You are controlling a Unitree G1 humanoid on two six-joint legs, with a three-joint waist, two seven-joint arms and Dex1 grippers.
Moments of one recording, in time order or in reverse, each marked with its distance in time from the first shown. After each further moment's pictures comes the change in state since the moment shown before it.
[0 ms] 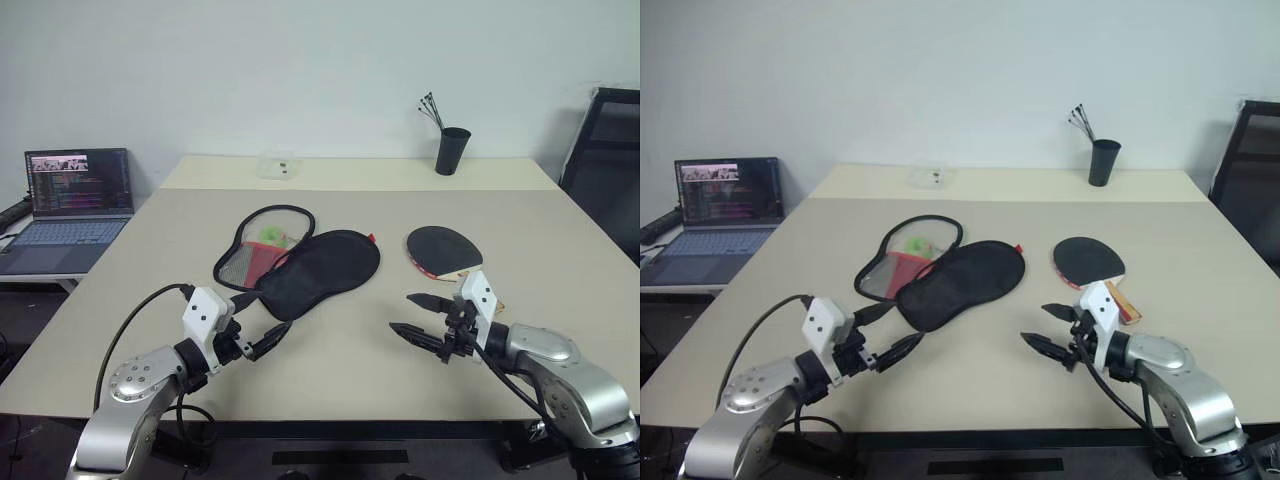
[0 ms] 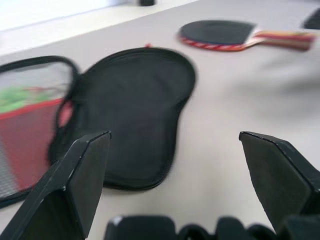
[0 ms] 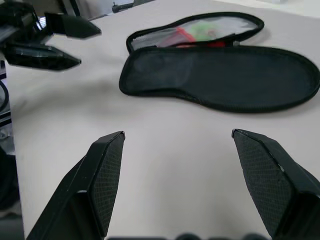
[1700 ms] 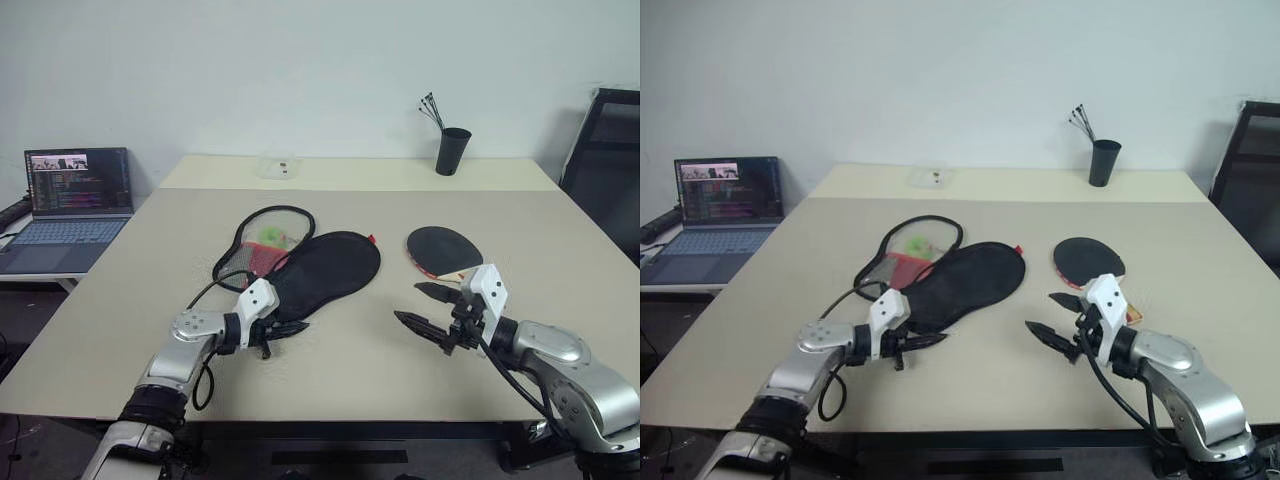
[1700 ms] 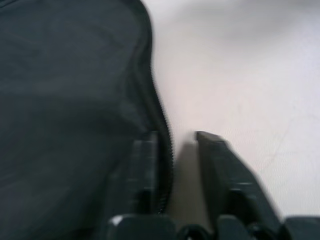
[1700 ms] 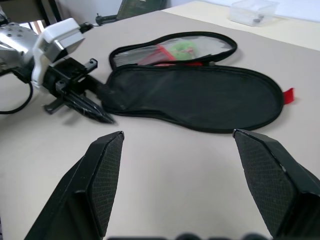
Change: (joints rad) left arm -0.410 -0.018 -0.243 0.700 0.232 -0.281 -0.324; right arm 0.009 -0.016 -0.026 -0.039 0.009 -0.023 -0.078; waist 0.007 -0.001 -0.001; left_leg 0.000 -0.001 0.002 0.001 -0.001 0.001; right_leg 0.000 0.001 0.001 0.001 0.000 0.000
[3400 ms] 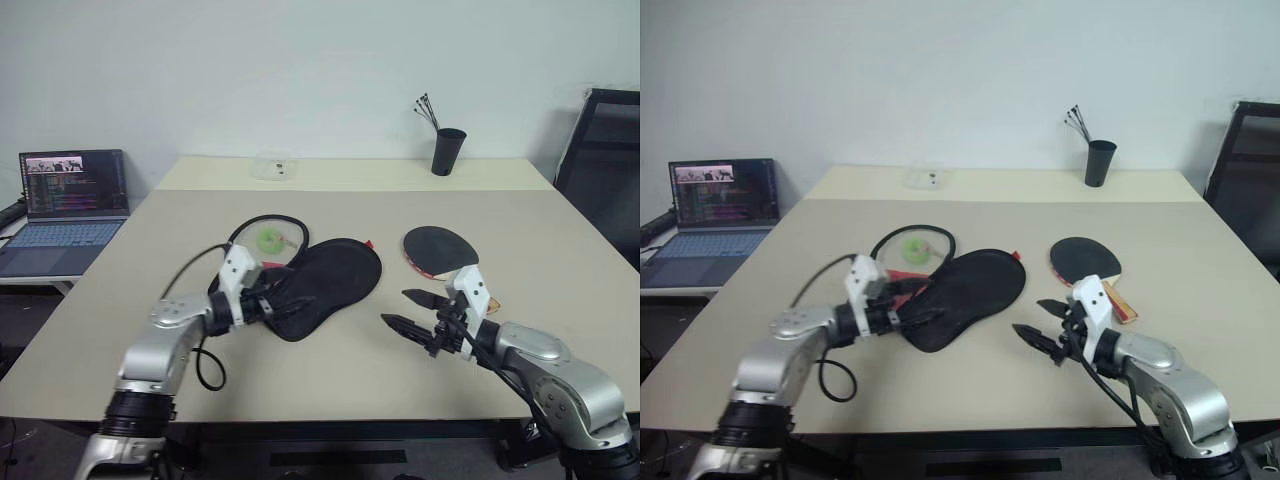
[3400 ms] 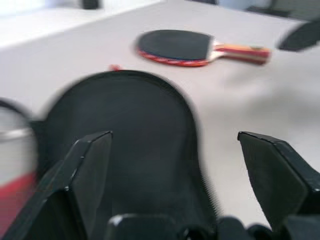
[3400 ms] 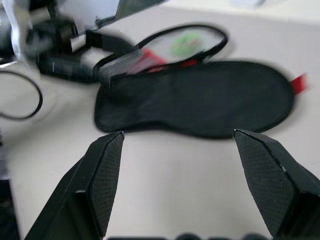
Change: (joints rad) left arm 0.027 0.065 0.180 -0.317 -0.185 0.289 0.081; right arm -0.072 0.102 0.066 0.000 0.060 0.212 -0.091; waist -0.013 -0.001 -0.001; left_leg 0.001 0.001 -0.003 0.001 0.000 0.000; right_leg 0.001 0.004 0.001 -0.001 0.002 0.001
